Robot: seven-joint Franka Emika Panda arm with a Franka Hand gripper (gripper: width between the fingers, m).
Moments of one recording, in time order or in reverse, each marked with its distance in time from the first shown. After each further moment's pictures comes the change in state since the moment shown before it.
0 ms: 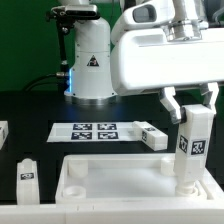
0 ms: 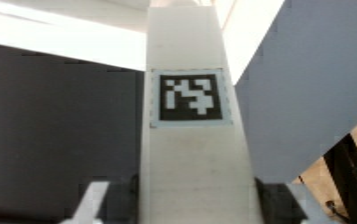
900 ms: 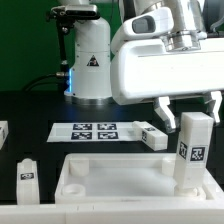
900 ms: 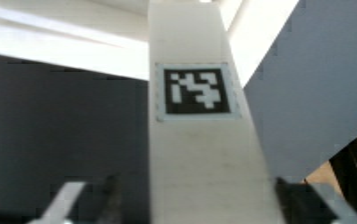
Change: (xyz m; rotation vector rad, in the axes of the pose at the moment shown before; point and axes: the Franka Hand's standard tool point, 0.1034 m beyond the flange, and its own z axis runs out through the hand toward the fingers) arm -0.005 -0.001 0.007 0.000 -0.002 0.006
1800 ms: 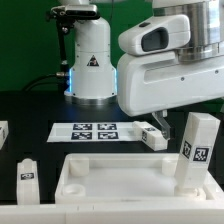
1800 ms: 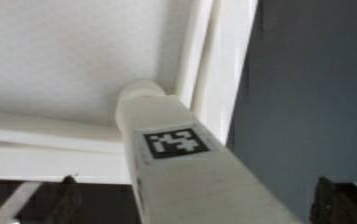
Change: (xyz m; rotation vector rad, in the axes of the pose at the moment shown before) arm -0.002 -0.008 0.005 0.103 -0.481 0.153
